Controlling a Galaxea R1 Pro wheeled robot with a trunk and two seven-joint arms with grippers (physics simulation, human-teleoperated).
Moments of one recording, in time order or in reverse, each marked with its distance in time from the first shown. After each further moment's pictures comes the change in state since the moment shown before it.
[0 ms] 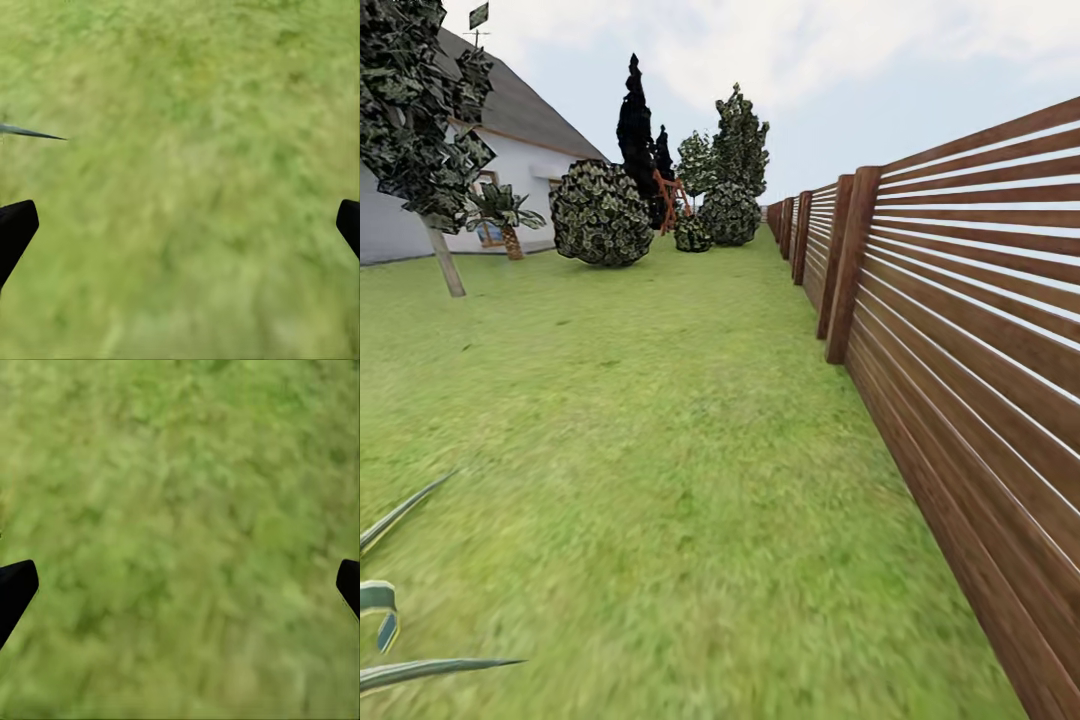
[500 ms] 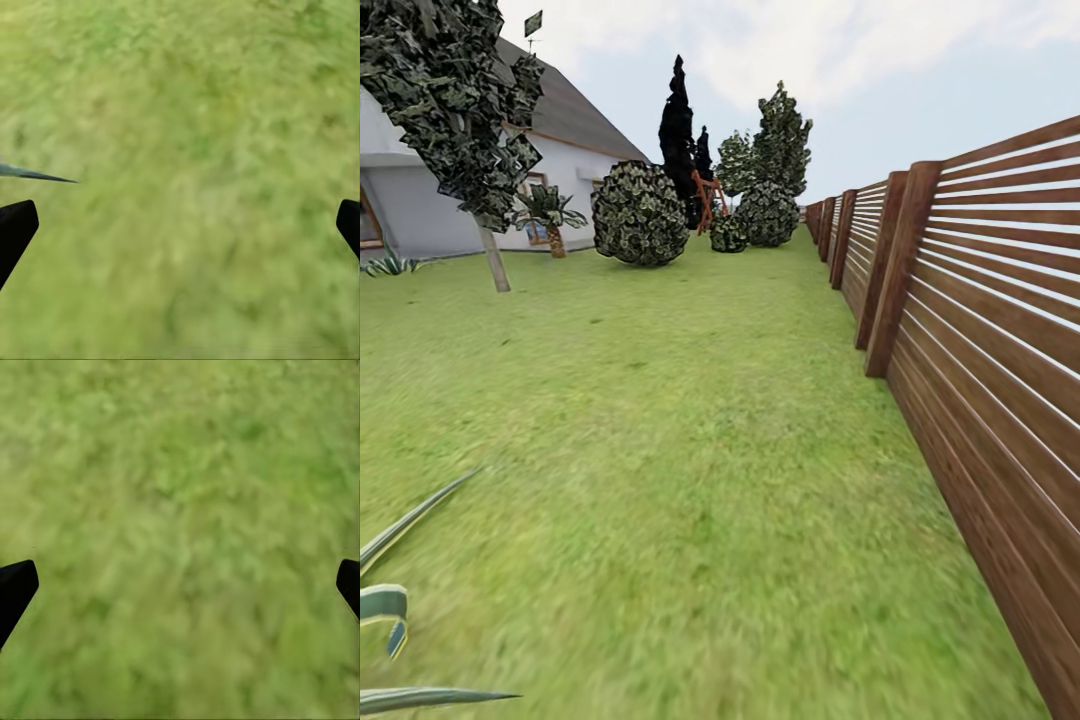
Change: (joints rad) left arm 0.000 0.000 0.001 0.000 0.000 0.000 0.000; right arm 0.000 0.000 0.000 0.000 0.000 0.000 0.000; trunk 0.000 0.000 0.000
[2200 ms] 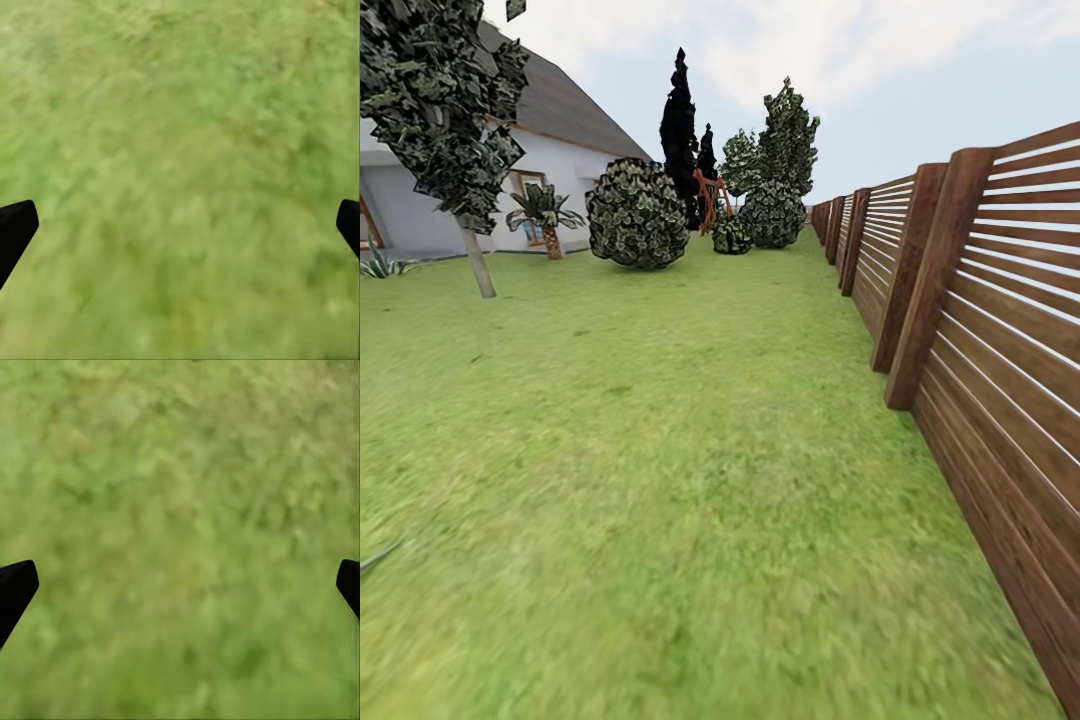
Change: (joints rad) left arm 0.000 0.000 0.003 0.000 0.002 -0.002 0.000; right arm 0.000 -0.001 0.000 0.000 0.000 0.000 0.000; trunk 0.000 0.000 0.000
